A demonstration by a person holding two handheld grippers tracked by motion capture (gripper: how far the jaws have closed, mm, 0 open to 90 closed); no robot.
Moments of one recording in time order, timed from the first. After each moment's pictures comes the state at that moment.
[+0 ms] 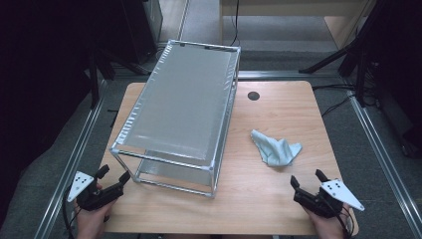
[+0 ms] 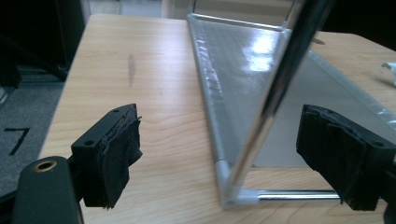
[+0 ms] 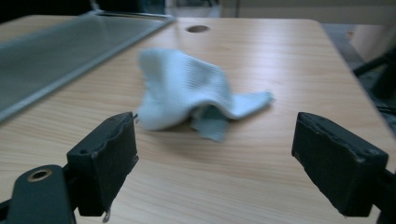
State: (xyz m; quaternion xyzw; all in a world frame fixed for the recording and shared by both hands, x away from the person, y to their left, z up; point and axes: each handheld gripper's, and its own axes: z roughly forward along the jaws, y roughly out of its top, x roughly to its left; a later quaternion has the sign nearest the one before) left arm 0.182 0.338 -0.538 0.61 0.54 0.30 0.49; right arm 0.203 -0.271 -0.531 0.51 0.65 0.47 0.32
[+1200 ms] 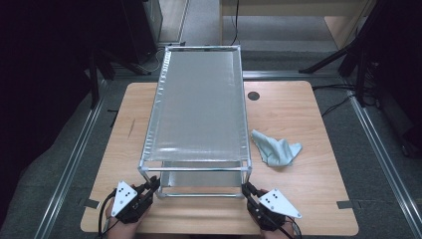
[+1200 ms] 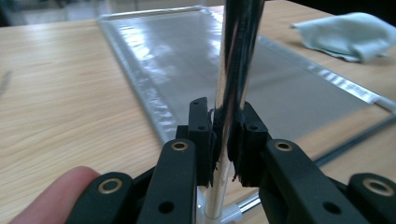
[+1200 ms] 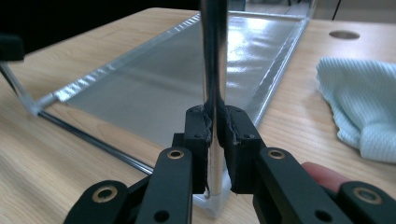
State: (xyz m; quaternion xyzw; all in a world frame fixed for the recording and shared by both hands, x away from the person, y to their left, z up) left arm 0.158 0.237 -0.533 0.69 0.44 0.28 0.49; right arm 0.170 -0.139 -0.526 0.42 0.71 0.51 0.24
